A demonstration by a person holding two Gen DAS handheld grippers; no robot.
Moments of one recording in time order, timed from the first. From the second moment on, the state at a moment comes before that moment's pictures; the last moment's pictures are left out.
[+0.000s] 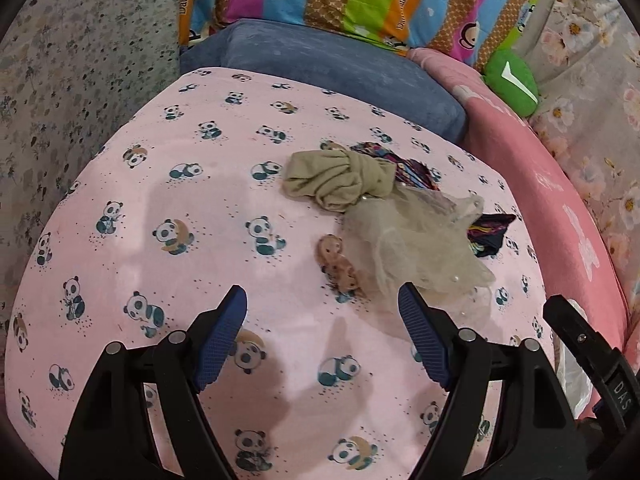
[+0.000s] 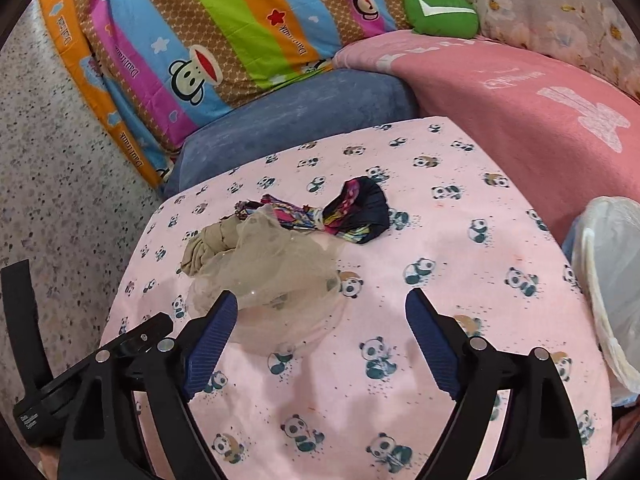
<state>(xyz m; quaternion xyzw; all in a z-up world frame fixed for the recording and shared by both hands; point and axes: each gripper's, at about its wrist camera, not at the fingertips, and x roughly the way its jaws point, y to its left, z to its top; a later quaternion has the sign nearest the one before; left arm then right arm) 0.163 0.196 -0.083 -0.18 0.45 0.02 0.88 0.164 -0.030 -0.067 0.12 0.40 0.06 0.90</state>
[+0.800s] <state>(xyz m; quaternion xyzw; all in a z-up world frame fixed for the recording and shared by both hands) 0.216 0.185 -0.123 -0.17 0.48 -0.02 0.86 0.210 -0.005 -0.142 0.12 0.48 0.06 0.87</state>
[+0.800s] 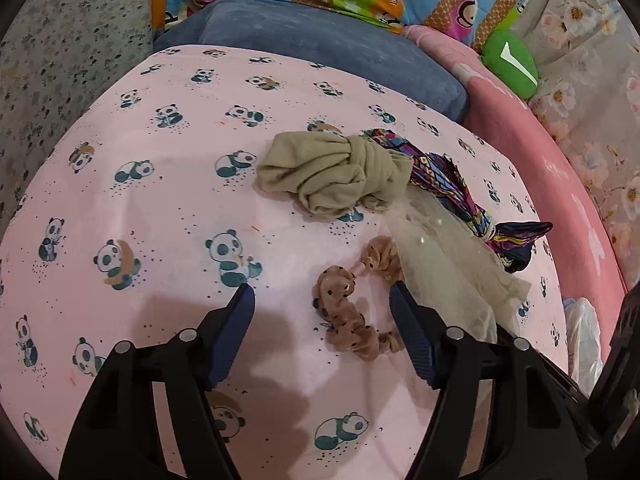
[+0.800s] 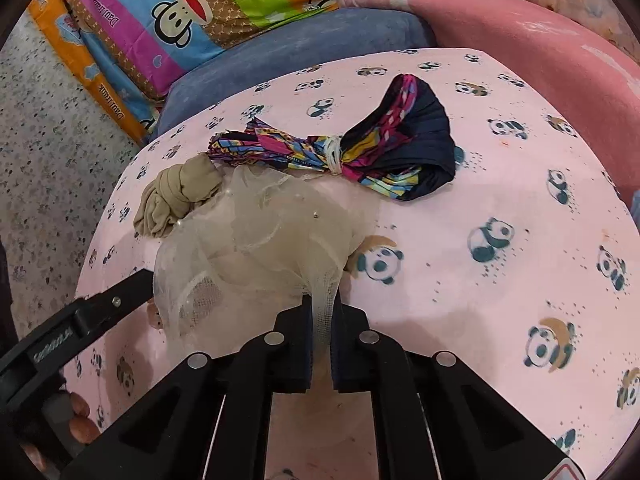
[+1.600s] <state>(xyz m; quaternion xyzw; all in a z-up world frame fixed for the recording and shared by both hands) 0.151 0.109 -0.126 -0.11 0.51 -0.10 0.85 0.106 -0.074 -0.104 0.16 0.45 0.05 0.88</state>
